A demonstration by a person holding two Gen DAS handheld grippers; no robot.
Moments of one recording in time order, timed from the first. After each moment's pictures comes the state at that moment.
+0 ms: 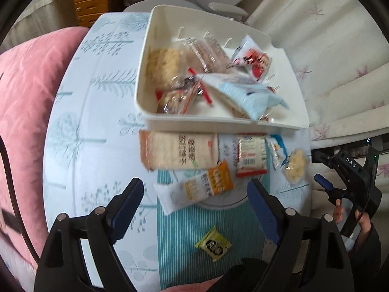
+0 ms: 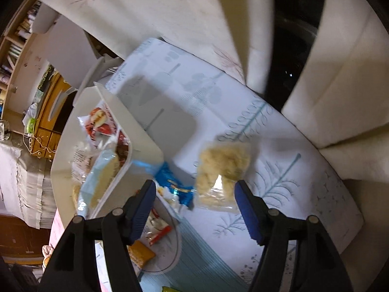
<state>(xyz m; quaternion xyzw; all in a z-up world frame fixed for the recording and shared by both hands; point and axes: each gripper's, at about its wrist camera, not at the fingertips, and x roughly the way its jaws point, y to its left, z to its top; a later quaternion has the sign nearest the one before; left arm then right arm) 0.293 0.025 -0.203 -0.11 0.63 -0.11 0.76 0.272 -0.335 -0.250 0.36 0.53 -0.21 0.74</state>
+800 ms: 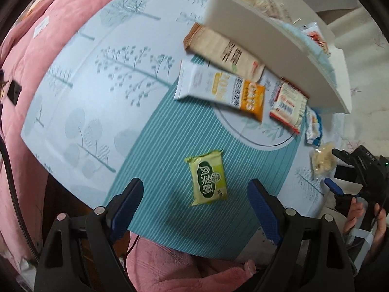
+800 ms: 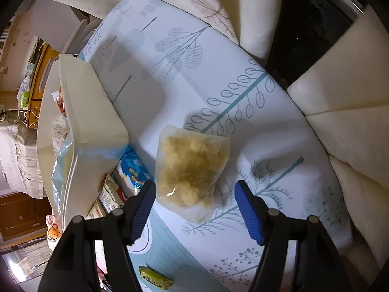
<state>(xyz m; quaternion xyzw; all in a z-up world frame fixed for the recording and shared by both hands) 0.168 -0.012 -0.260 -0.24 0.66 0.10 0.70 0.292 -0.376 -0.304 0.37 0.63 -0.14 0.67</state>
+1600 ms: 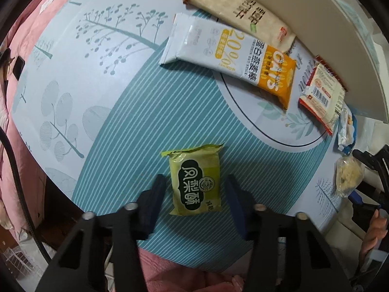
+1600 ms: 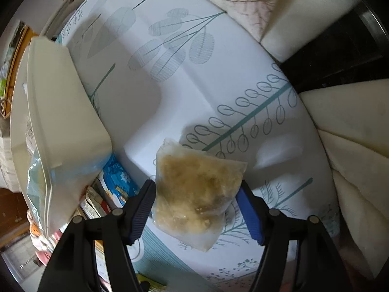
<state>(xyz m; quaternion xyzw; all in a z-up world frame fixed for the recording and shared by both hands) 0.190 -0.049 -0.320 -0.25 0.72 0.15 0.63 0.355 -0.359 -0.332 0.31 0.70 -0.15 0.63</state>
